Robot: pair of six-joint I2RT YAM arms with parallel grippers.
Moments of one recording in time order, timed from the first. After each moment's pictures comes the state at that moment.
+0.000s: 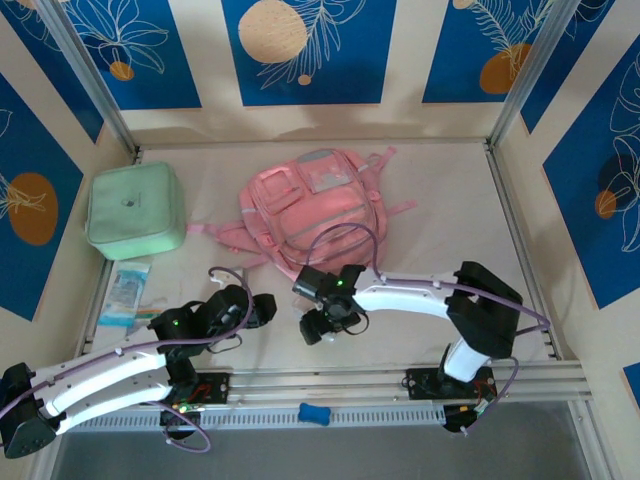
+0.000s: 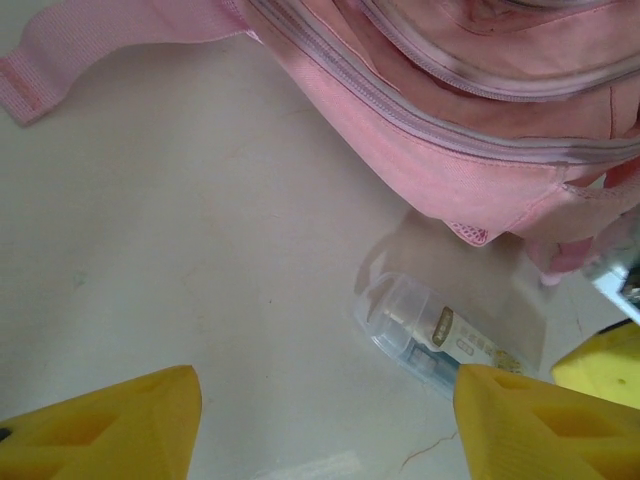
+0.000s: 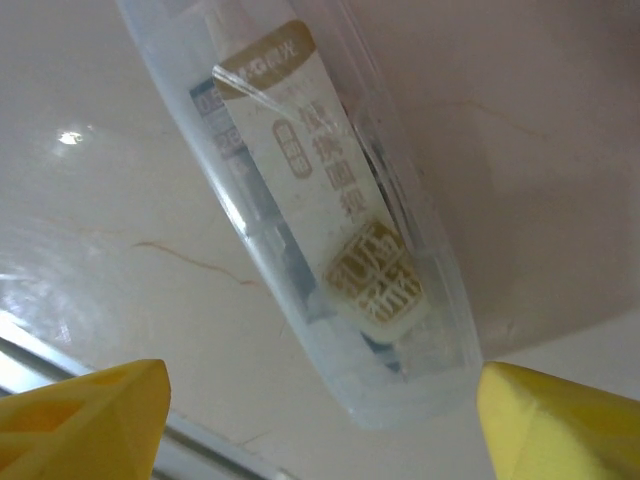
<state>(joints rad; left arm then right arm) -0.99 0.72 0.45 -0.53 -0.29 -0.97 1.12 1.65 1.02 -0.79 -0.08 0.61</state>
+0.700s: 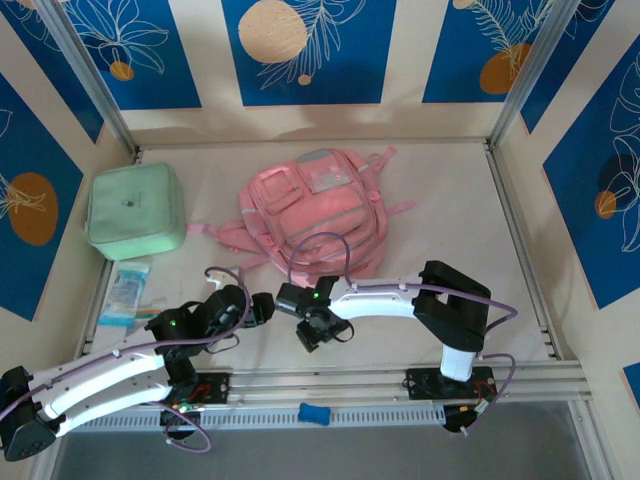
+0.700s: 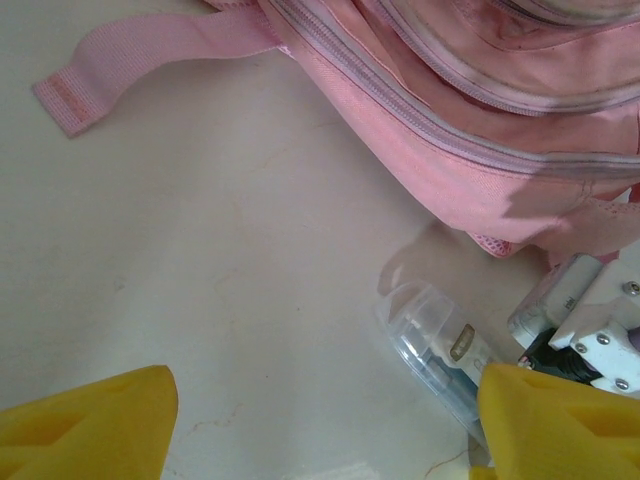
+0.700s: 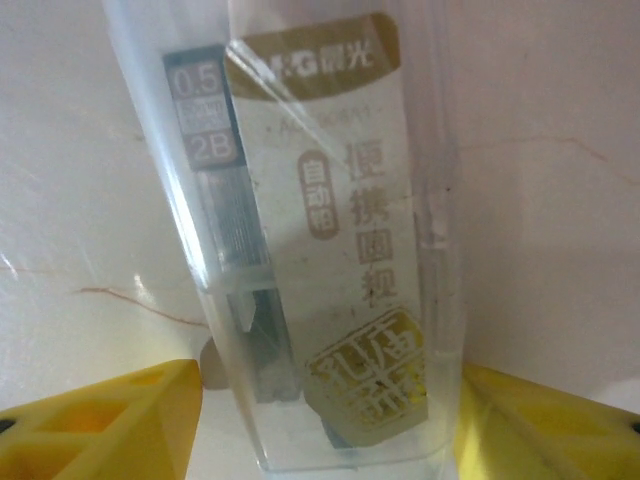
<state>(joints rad) -0.98 0.70 0.45 -0.56 -0.32 -0.97 1.21 1.79 1.10 -0.83 0.05 0.60</state>
